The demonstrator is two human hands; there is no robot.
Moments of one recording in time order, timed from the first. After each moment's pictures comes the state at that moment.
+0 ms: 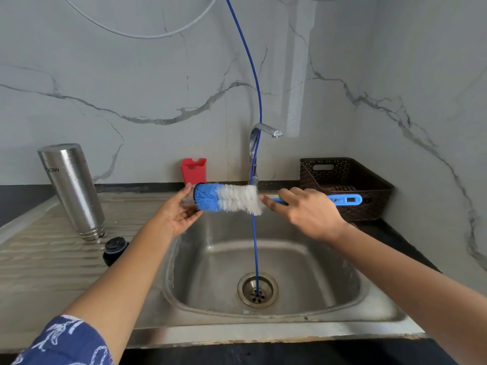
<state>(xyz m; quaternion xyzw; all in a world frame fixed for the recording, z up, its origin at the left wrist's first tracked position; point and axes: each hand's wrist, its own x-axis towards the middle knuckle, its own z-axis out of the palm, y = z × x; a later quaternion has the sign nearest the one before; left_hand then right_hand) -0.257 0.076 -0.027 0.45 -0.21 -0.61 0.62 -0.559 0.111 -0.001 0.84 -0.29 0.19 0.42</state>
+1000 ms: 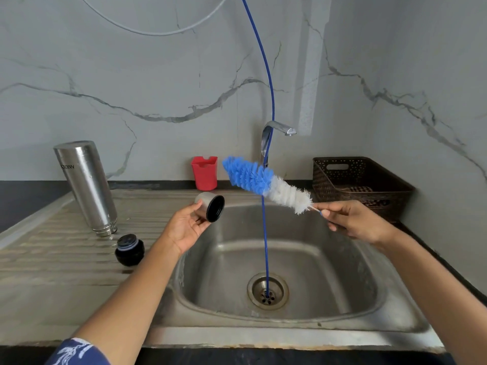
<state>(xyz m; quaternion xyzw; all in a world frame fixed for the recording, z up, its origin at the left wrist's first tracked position) -0.253 0.088 -0.061 0.34 -0.25 -0.63 0.65 -0.613 0.108 -0.015 0.71 -0.46 0.36 -0.40</state>
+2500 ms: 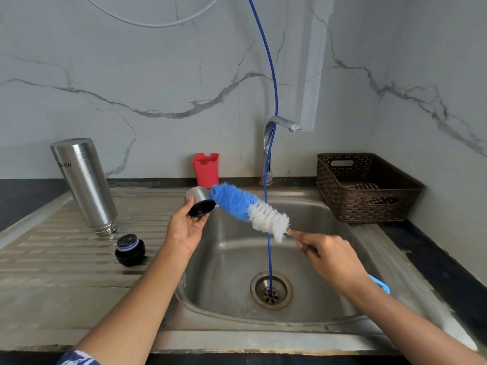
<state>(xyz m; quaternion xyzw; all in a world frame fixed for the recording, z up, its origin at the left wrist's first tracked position) -0.258 0.080 -0.073 0.28 -0.16 -0.59 0.74 -0.550 0.160 -0.061 0.78 -0.58 0.24 -0.05</state>
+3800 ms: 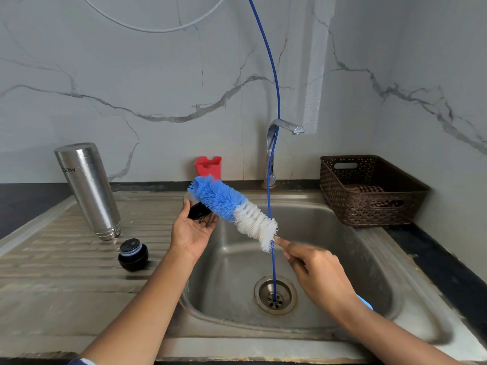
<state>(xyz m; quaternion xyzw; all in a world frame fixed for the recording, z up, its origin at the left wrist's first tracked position) -0.263 0.085 -0.071 0.26 -0.17 -0.61 0.73 -0.520 0.173 -0.076 0.77 -0.56 0.29 -0.09</state>
